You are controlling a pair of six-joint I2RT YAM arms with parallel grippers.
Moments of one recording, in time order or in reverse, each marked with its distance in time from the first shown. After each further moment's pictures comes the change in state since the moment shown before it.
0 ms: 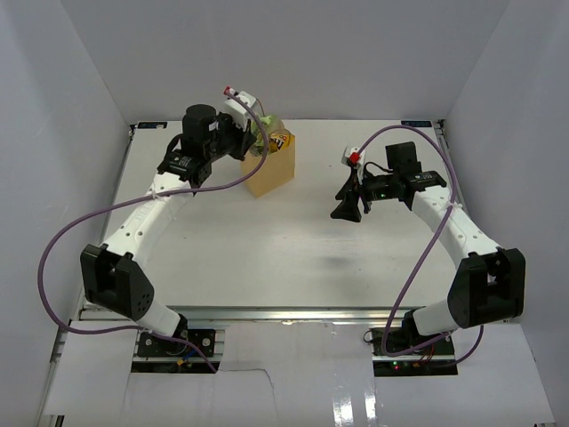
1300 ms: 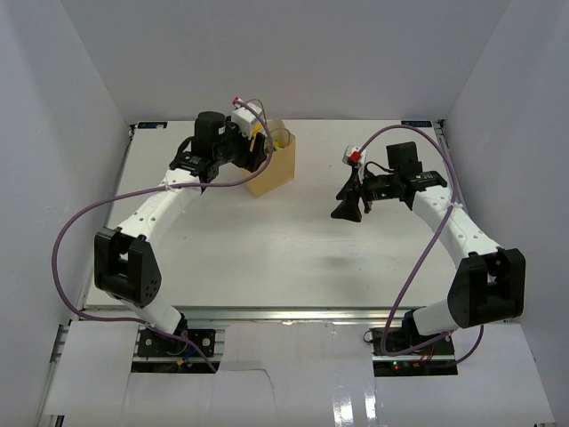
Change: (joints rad) left arm 0.007 0.099 -0.040 0.000 0.028 -0.002; right arm -0.006 0.000 -0.002 0.001 -0.003 0.016
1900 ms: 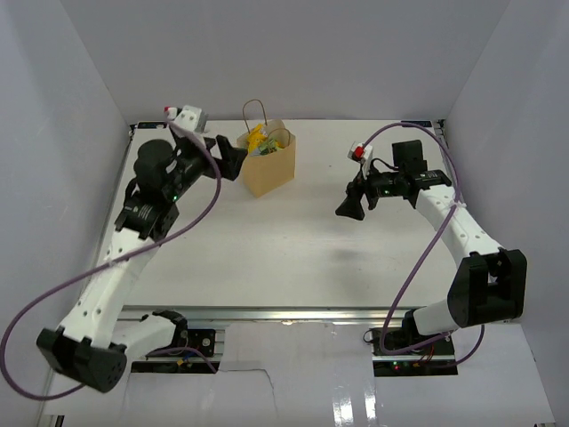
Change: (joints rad) left arm 0.002 -0.475 -0.173 0.048 -0.123 -0.279; right arm -0.028 0.000 0.006 0.000 0.091 0.041
